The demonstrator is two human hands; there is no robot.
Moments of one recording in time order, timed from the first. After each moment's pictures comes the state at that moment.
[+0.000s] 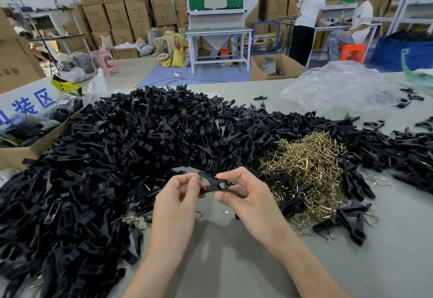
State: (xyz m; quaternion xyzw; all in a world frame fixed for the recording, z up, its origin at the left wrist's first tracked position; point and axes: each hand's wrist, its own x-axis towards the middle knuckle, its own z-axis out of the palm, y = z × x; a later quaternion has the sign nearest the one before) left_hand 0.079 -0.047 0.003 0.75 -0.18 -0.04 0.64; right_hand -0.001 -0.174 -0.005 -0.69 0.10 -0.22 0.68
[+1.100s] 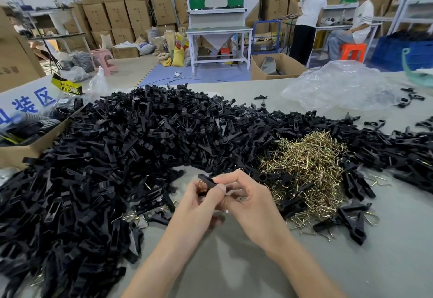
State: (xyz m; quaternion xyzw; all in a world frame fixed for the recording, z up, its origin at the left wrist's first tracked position) left_hand 0.069 -0.055 0.003 0.65 -0.18 -0.30 0.67; right_hand -0.003 -0.172 -0.009 -0.75 0.11 -0.24 0.60
